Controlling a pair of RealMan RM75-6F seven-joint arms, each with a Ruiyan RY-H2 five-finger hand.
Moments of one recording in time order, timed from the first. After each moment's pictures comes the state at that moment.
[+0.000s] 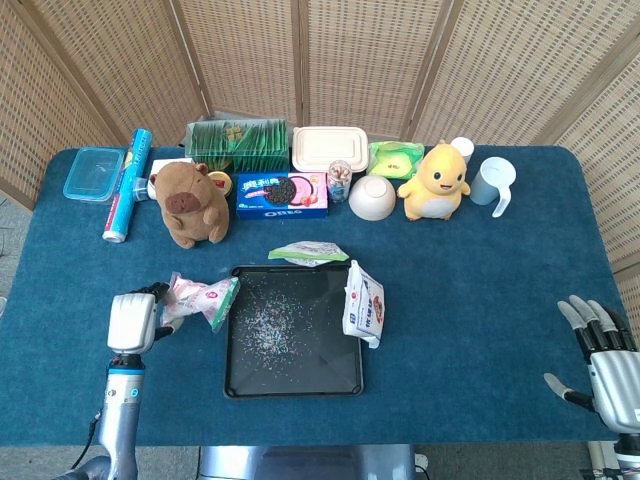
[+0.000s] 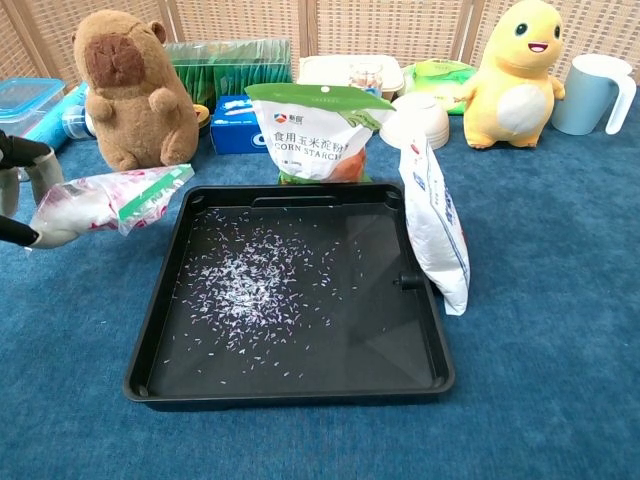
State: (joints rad) left arm -0.28 -1.76 -0.18 -1.31 1.44 1.47 0.31; right arm 0.00 -1.02 0.02 -1.69 -1.64 1.60 0.03
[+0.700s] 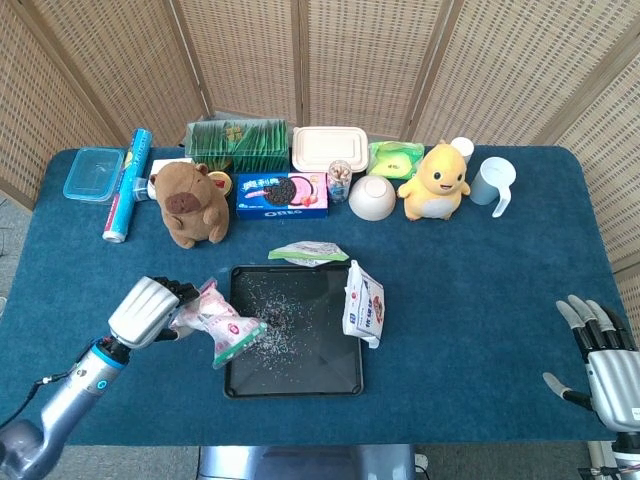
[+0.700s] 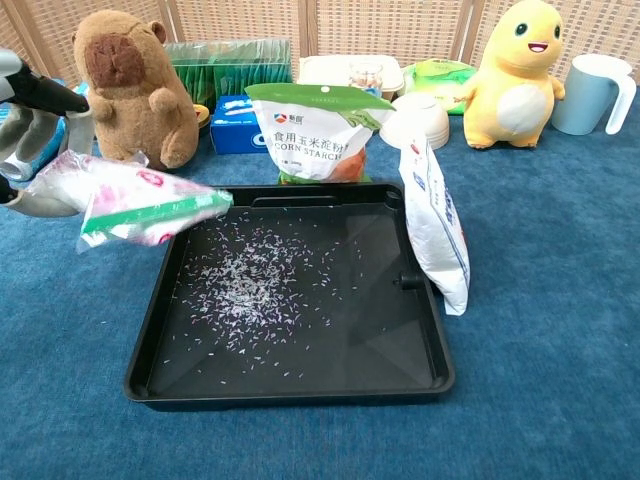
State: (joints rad) left arm -0.49 -1.27 -0.04 -1.55 1.74 1.25 0.03; right arm 0.00 -1.03 0.02 -1.69 -1.63 1.58 0.00
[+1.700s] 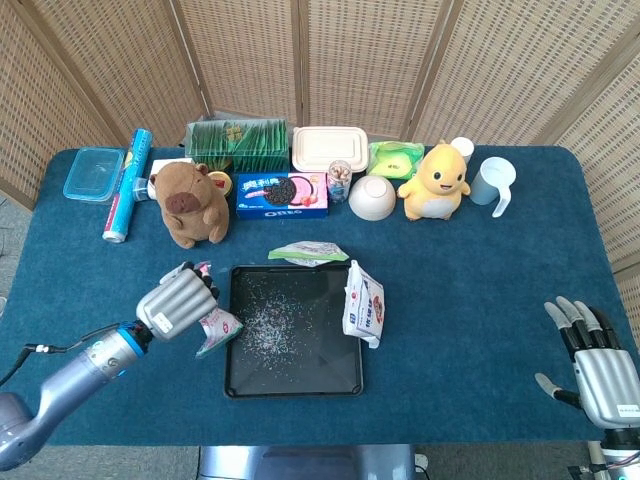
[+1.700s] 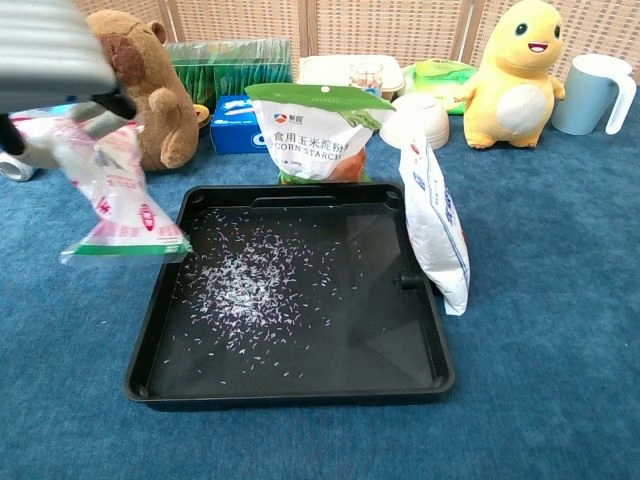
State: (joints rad) left arm -0.70 -1.03 -0.09 -1.90 1.53 0.90 0.97; right arm 0.01 -1.05 0.02 -1.69 -1.63 1.56 -0.05
